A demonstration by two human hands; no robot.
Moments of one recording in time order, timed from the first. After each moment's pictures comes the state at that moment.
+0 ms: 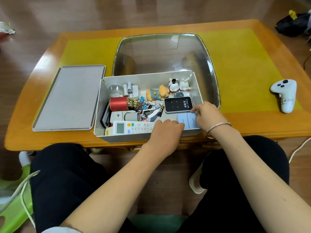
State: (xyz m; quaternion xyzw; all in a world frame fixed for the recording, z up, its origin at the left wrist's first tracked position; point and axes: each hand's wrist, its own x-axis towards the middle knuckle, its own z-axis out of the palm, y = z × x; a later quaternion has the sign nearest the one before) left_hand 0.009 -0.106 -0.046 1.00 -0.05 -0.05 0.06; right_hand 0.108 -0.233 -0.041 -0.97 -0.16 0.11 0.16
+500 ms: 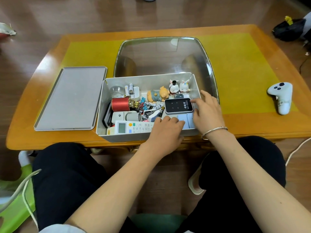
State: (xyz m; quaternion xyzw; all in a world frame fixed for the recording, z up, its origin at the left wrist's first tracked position) left_hand 0.004 -0.101 -0.043 1.00 -0.06 -0.03 0.07; right_hand 0.090 -0.228 -0.029 -0.97 -0.19 -0.02 0.17
